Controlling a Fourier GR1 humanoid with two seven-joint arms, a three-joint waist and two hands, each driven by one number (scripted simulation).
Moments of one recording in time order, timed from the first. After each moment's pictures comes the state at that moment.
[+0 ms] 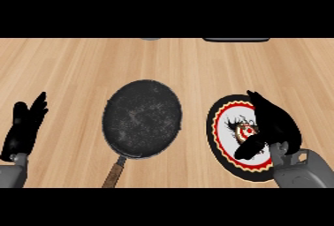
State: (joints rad) left arm -0.12 0.48 -0.02 -1.28 0.08 0.18 0.21; right arm -0.31 -0.42 0.39 -1.73 0.52 0.25 1.07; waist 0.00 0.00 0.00
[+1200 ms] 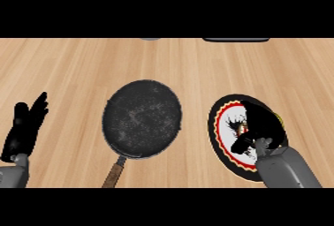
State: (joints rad) left arm -0.10 0.41 0.06 -1.32 -0.01 0.13 0.24; right arm -0.28 -0.25 0.29 -1.53 0.72 0.30 0.98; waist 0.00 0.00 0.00
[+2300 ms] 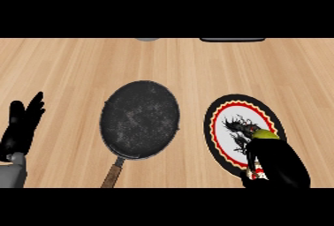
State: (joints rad) left arm -0.12 0.39 0.13 -1.31 -0.05 0.08 0.25; right arm 0.03 -0.45 0.42 -1.88 0.87 0.33 0.56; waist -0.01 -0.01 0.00
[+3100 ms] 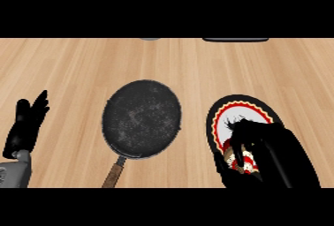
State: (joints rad) left arm -0.14 0.36 0.13 -1.28 -0.08 0.07 0.23; right arm -0.11 -0.29 0.43 -2.15 0.94 0.17 0.49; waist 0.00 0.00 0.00
